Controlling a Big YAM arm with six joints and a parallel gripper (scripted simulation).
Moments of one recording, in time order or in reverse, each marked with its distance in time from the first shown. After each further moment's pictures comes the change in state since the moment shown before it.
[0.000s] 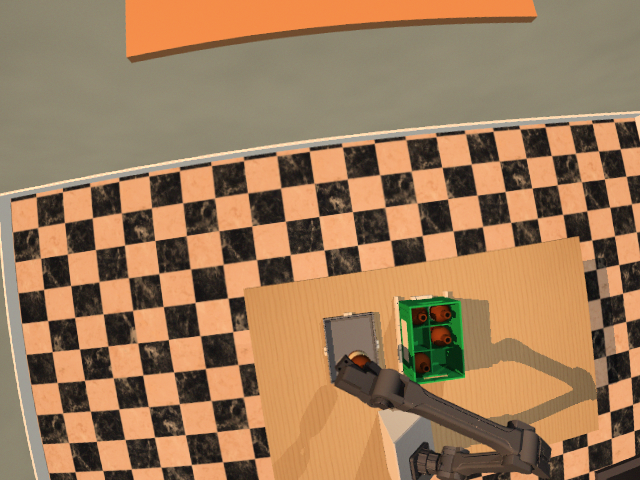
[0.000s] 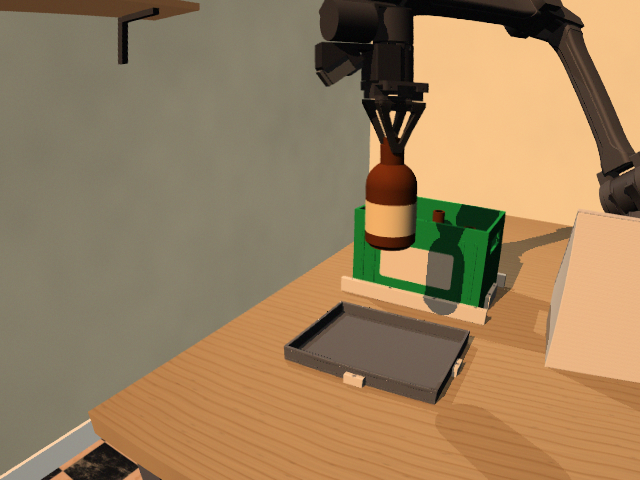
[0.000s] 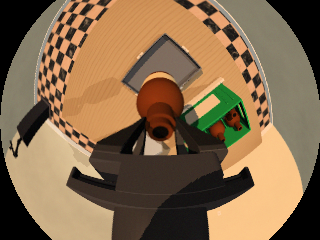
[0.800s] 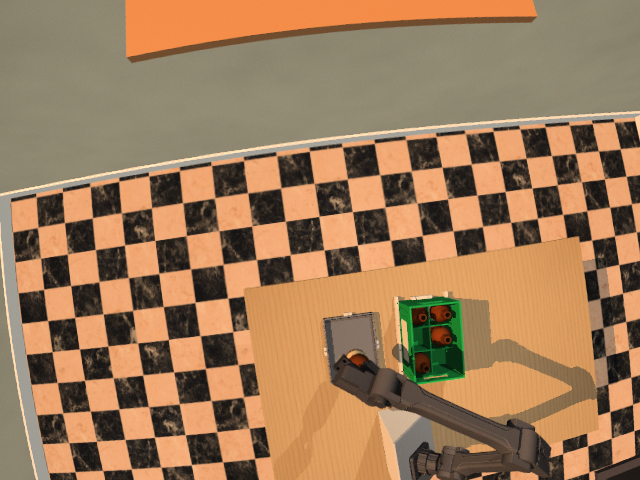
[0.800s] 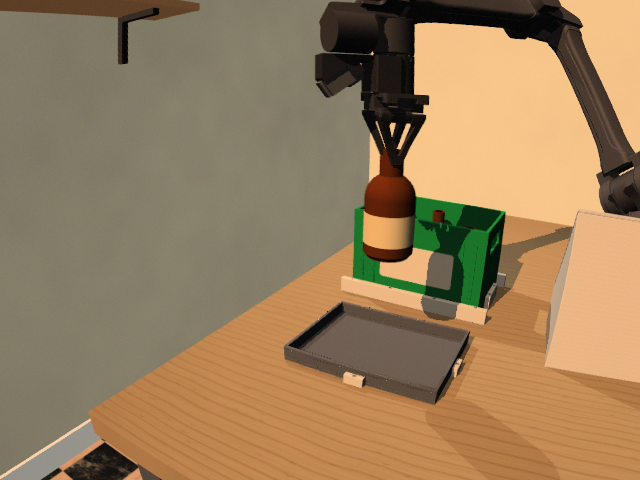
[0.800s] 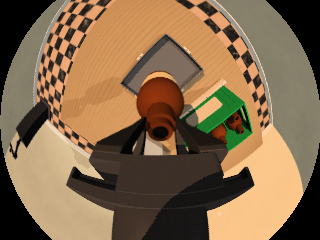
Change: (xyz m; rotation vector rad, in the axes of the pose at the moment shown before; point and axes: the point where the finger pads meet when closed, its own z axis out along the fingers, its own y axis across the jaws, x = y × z) arm -0.002 0.004 0.016 0.004 -0.008 -0.001
